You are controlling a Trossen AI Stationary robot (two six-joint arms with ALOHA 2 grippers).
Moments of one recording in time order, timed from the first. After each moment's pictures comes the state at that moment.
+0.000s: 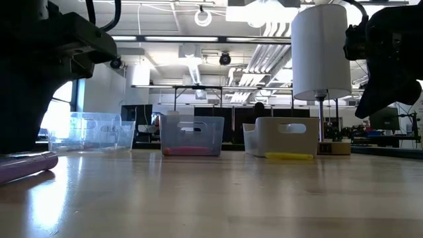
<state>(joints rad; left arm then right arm) -0.61 1.73 1.09 -0.75 -0.10 -1.97 0.52 1.13 0.56 -0.48 0.43 1.17</state>
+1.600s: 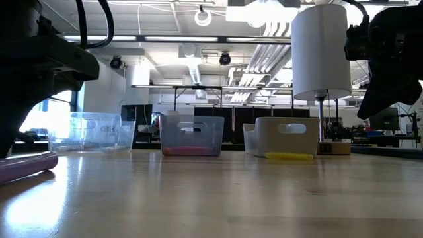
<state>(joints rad) -0.60 1.73 1.05 -0.76 0.00 -1.94 0.52 1.13 0.56 -0.49 0.42 1.15</state>
